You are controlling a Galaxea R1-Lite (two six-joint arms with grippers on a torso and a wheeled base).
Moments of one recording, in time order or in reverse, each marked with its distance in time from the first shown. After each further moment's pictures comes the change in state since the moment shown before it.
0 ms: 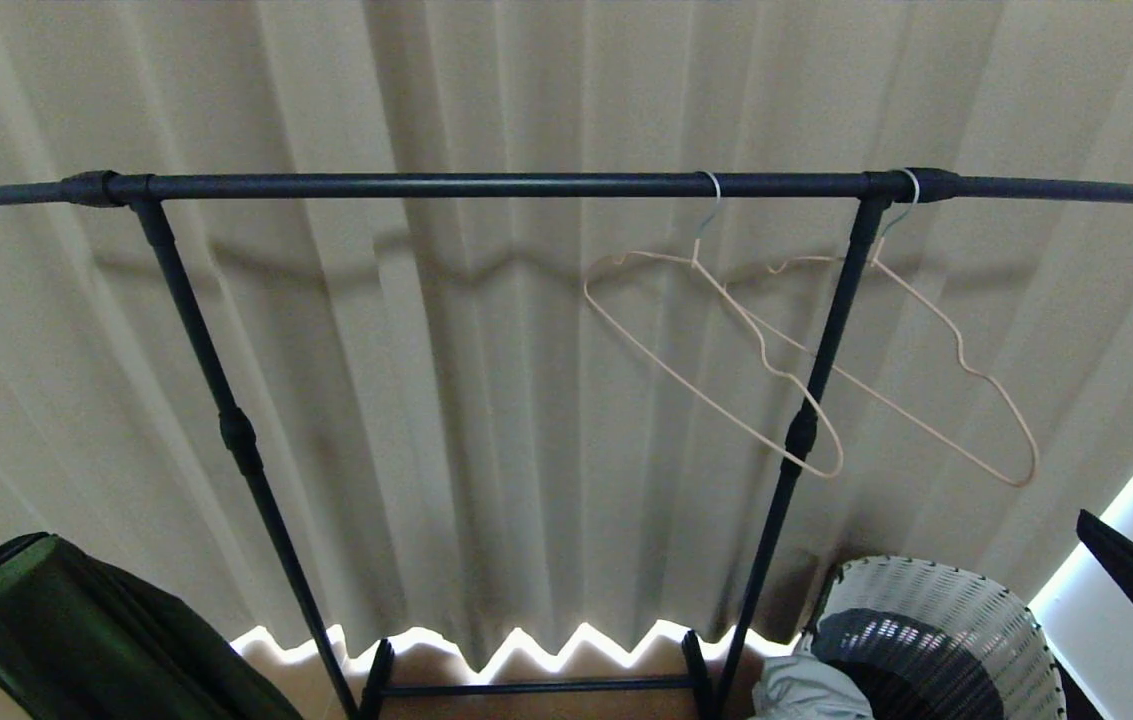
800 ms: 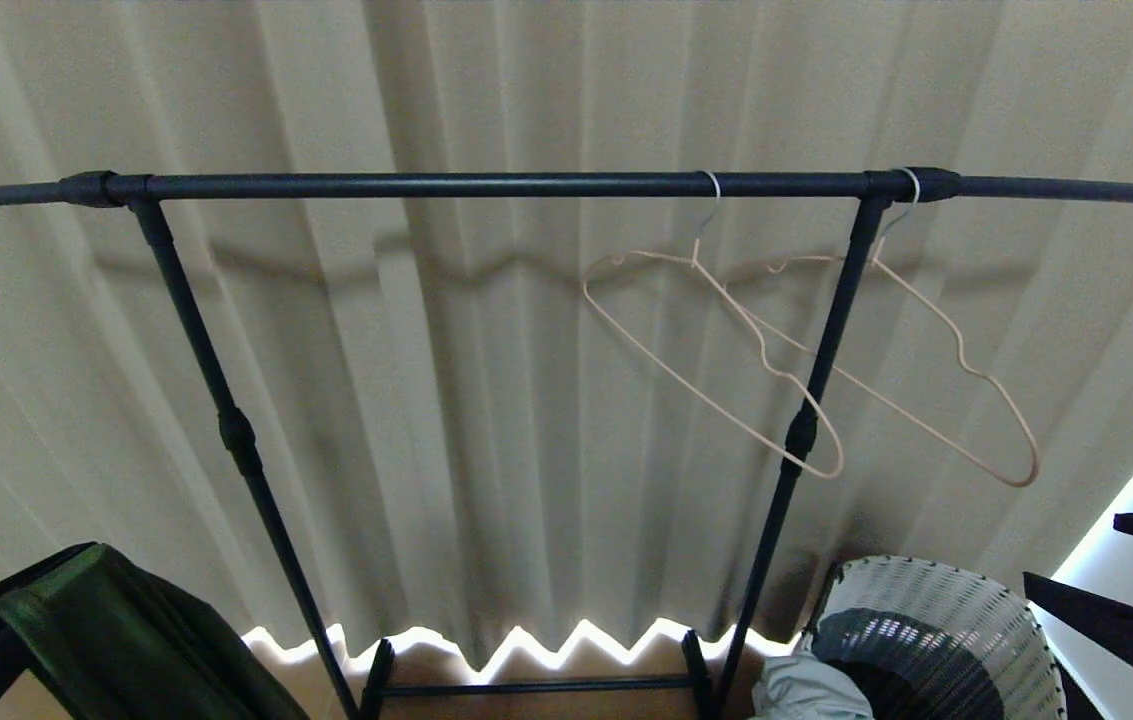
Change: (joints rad) left arm 0.008 0.072 0.019 -0.009 0.001 -0.132; right arm -0.153 0.080 -0.261 0.525 0.453 0.000
